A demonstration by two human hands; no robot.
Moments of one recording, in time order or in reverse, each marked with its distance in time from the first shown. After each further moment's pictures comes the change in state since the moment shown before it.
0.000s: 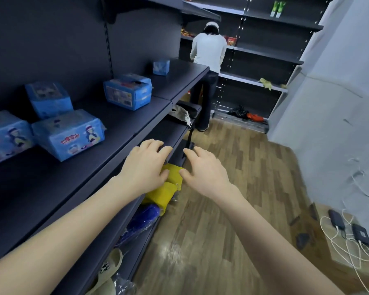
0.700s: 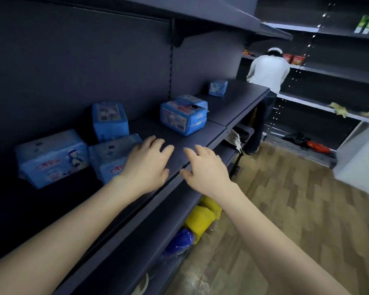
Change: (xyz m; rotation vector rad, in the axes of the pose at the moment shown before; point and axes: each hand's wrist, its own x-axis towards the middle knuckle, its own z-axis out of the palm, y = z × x) left_hand 0.042 -0.110 -0.024 0.251 -0.068 -0.300; right_hand 0.147 -0.076 0.015 -0.036 0.032 -0.329
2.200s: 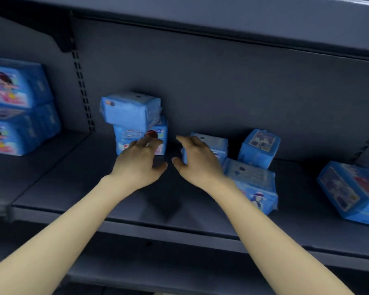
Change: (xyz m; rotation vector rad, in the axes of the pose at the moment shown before) left_hand -0.159 -0.069 -0.035 -0.067 0.179 -1.207; right_hand 0.049 -0.195 -0.005 0.457 -0.095 -1.044
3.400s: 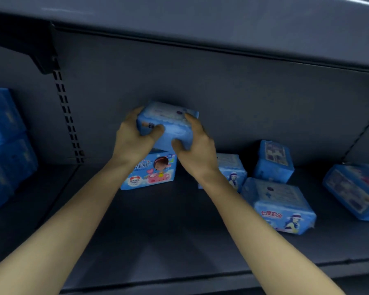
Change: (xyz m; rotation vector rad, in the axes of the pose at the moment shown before) left_hand 0.117 -0.066 -0.025 -0.954 0.278 0.060; right_hand 0.089 -0.049 0.014 0.372 0.446 0.168
